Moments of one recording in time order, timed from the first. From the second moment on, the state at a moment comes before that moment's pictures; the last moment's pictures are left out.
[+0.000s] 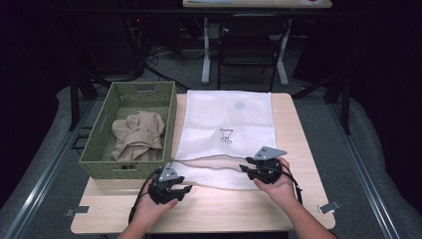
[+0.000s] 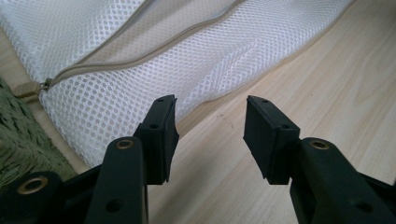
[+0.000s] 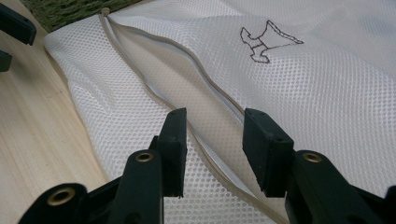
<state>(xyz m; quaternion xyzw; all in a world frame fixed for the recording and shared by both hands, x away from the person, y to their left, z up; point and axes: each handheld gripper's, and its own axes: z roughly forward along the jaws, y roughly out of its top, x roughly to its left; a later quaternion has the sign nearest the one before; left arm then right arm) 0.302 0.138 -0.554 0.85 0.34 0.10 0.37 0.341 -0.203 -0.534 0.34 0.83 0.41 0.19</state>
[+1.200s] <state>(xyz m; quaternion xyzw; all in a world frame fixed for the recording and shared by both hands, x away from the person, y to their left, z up) 0.305 0.121 -0.557 0.87 0.33 0.12 0.35 0.350 -0.189 -0.538 0.29 0.85 0.39 0.22</state>
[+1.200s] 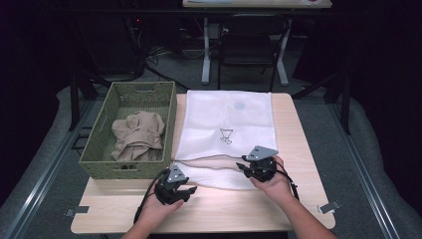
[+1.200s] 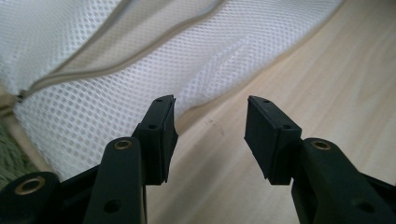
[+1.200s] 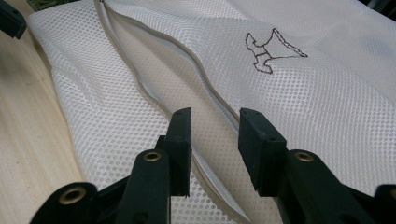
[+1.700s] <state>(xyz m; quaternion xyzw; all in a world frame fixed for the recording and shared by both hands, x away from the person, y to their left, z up) 0.333 0.116 -0.567 0.87 0.34 0.08 0.35 0.354 -0.185 -0.539 0.29 0.84 0.39 0.23</state>
